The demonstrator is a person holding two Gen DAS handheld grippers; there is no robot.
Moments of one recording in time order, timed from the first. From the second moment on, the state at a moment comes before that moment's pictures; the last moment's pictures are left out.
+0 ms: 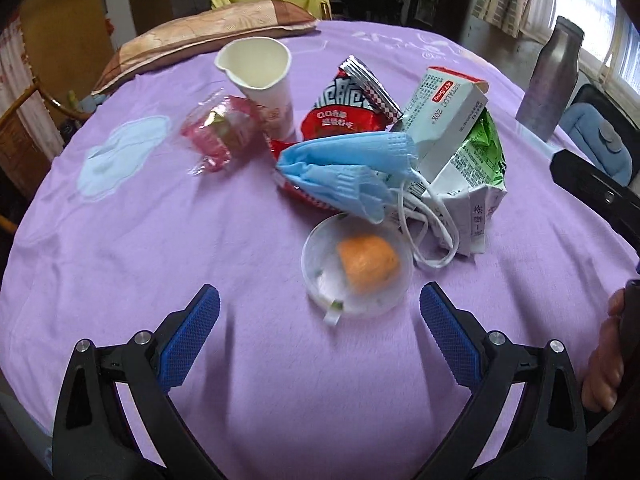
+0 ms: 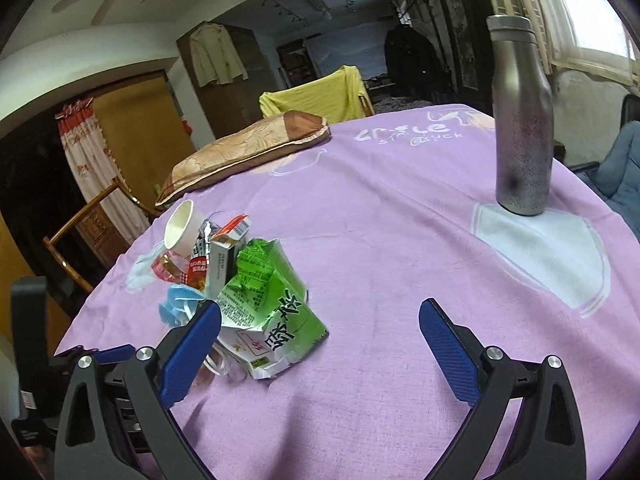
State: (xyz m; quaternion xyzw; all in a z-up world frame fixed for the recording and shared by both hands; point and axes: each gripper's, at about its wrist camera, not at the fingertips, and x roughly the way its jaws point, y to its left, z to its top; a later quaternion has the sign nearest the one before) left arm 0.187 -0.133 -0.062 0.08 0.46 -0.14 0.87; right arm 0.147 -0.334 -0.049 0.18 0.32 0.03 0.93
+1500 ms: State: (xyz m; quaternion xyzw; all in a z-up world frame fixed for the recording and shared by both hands) left arm 0.195 -0.011 -0.039 0.06 0.41 0.02 0.91; right arm 0.150 -0.346 -0.053 0.23 0.32 0.08 0.92
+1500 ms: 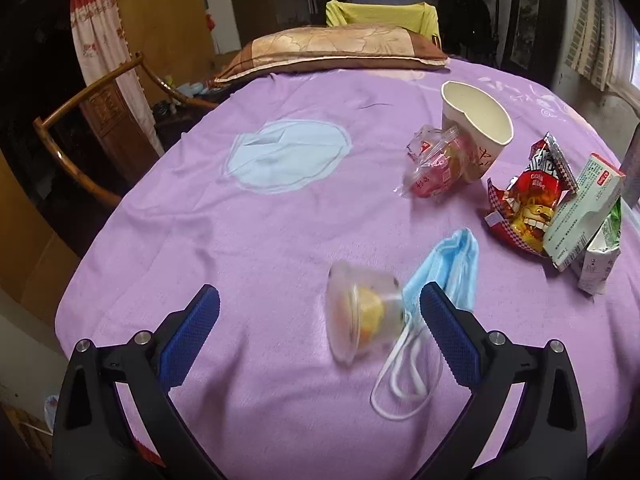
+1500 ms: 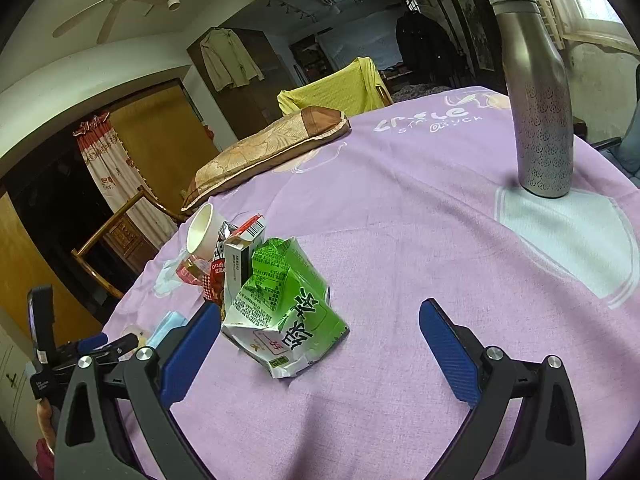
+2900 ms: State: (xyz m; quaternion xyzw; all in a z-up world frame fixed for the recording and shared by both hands) left arm 0.201 0.048 -0.078 -0.01 0.47 0.05 0.88; right arm 0.155 -0.333 -0.053 0.19 0.34 0.07 0.92
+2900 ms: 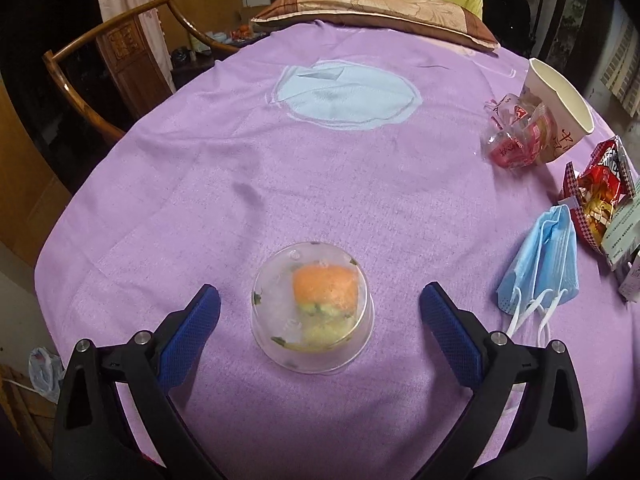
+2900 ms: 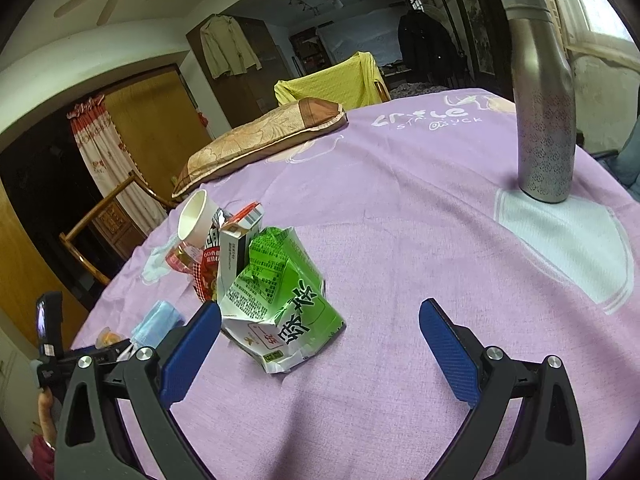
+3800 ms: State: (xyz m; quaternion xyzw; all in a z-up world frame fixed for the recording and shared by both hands) left arm 0.192 0.044 -0.077 0.01 0.45 0.04 0.89; right arm 0.203 -0.289 -0.059 0.13 0.39 0.13 0.90
